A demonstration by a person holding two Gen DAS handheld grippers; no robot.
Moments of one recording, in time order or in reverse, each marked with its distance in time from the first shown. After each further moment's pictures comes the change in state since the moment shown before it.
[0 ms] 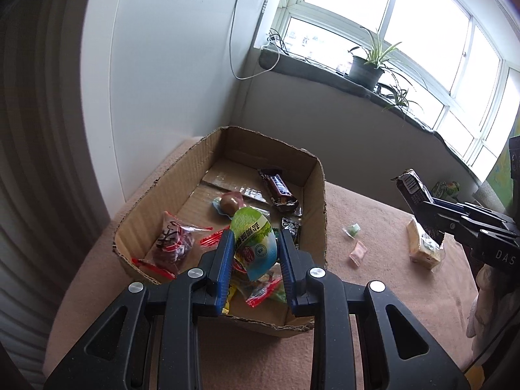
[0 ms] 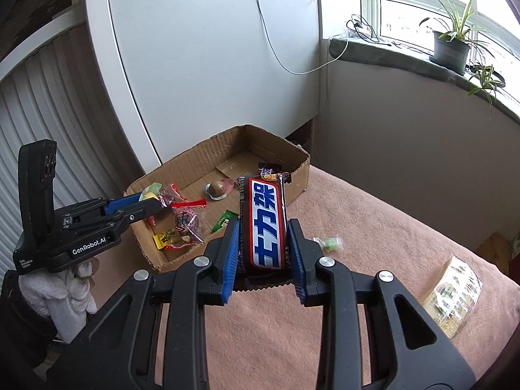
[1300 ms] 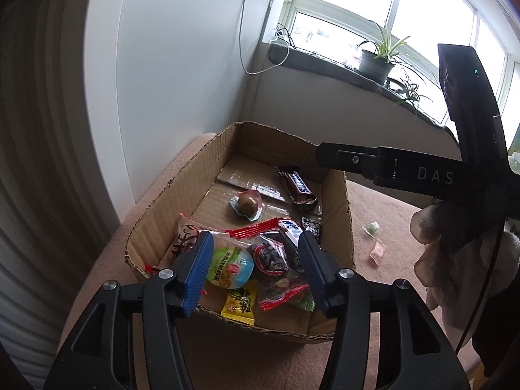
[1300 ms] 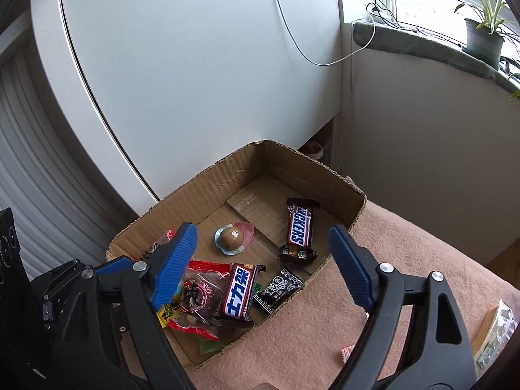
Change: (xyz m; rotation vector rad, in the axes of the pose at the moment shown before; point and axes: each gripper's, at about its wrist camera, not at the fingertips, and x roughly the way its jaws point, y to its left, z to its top) left arm 0.011 0.010 0.004 0.017 0.019 0.035; right arm 0.101 0.020 0.056 0.040 0.037 0.041
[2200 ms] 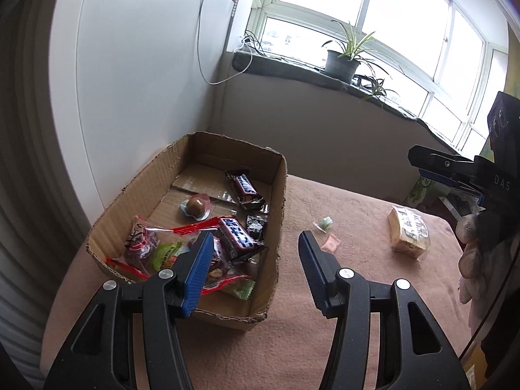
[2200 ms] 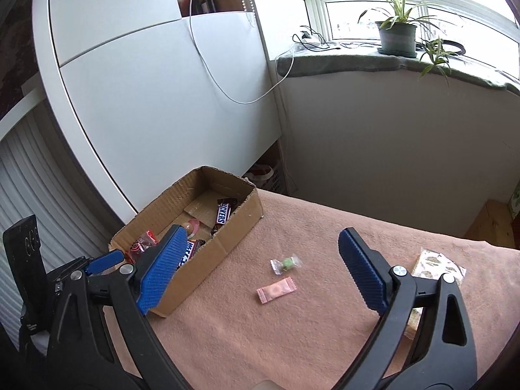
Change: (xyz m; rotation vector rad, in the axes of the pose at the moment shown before) left arm -0.019 -0.055 -0.005 0.070 -0.025 -0.077; right arm -0.137 -0.091 -0.060 0.176 -0.168 -0.096
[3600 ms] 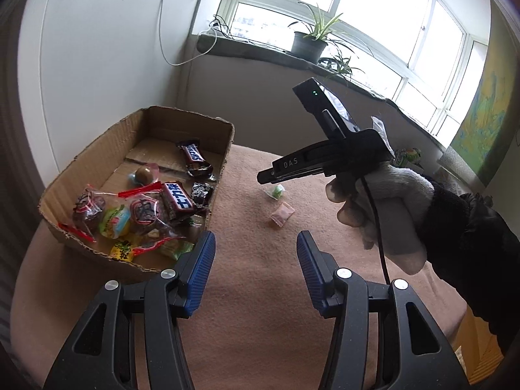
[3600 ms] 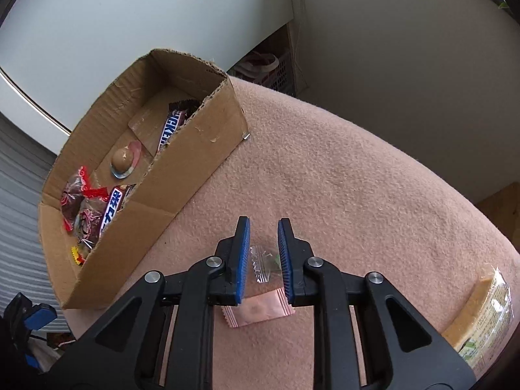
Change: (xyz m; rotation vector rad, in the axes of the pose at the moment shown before) left arm 0.001 -0.031 -0.029 0.014 0.061 -0.117; right arm 0.181 0.012 -0.014 -0.092 0.542 0.015
